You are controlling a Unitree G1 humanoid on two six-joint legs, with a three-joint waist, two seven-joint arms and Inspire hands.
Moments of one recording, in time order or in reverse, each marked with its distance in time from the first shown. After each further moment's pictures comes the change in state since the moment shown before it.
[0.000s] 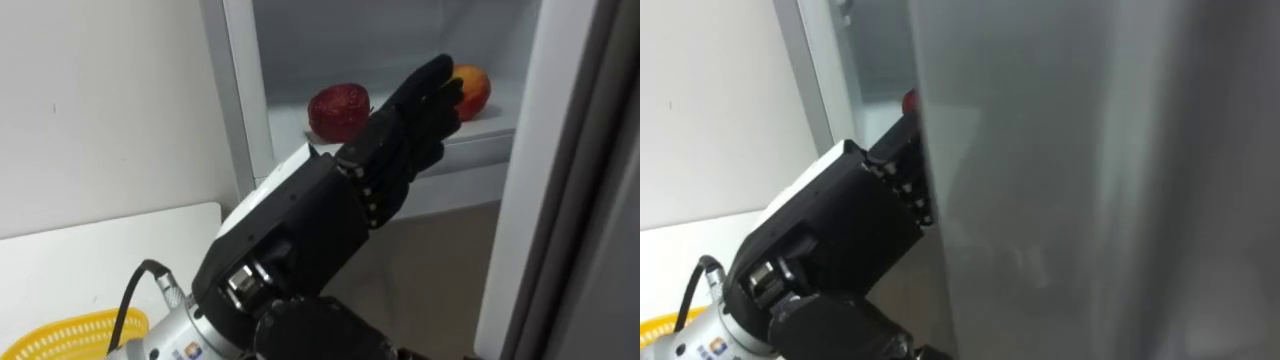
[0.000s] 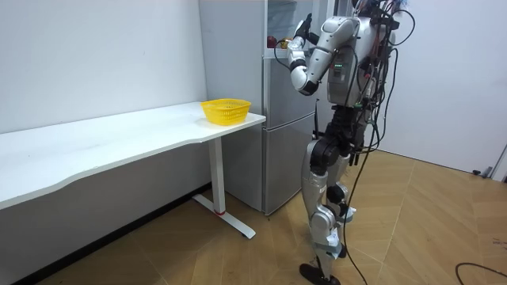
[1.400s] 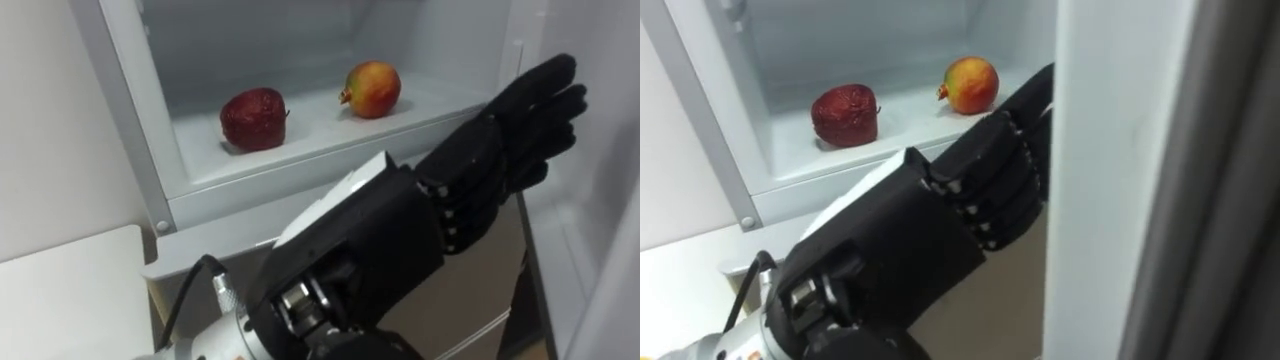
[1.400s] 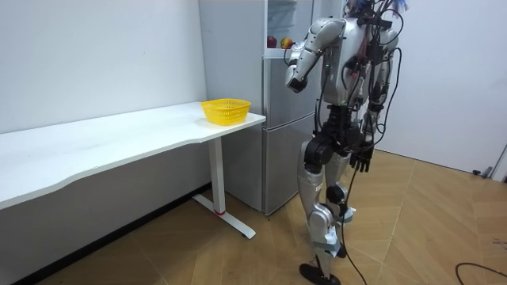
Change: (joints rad) left arm -0.046 0.003 -0.139 0.002 -0.063 -0.004 -0.011; right arm 0.003 -0.005 -0.004 0.051 0.186 -0.009 -0.005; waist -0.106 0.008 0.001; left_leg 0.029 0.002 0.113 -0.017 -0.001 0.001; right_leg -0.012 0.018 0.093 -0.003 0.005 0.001
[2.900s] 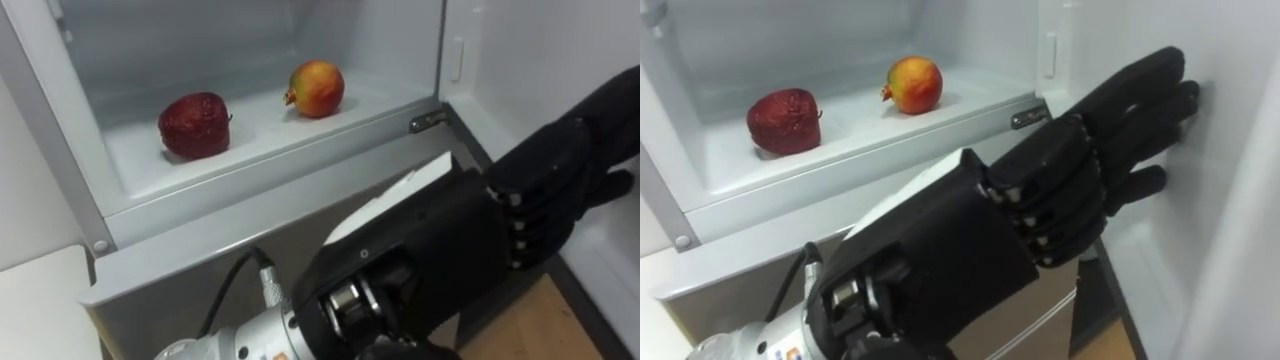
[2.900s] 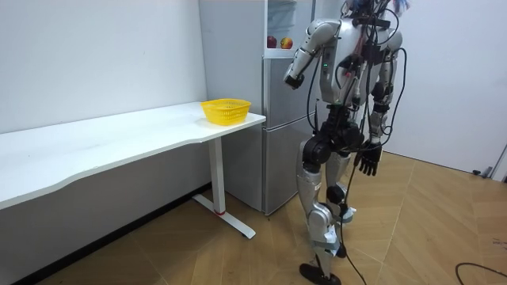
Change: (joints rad) left arm -0.094 -0.008 -0.094 0.048 -0.071 0.000 0.001; right arm -0.033 -0.028 0.002 0.063 0.043 -0.020 0.032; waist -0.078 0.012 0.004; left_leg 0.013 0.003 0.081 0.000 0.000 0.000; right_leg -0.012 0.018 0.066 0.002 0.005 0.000
